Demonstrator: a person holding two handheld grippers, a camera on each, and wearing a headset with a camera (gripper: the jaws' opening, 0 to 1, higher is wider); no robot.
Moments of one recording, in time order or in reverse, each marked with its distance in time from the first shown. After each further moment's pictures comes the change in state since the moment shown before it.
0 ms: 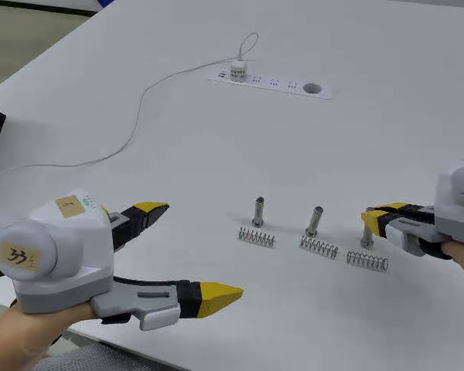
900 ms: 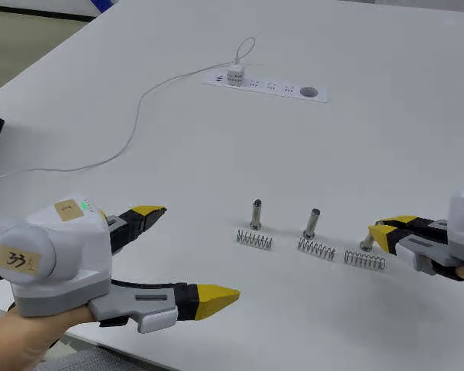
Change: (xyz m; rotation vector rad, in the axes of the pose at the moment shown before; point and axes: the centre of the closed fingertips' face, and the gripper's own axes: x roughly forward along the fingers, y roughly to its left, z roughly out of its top) left arm -0.001 0.001 0.000 0.003 0.004 0.006; right arm -0.025 0.004 -0.011 -0.063 -0.026 0.001
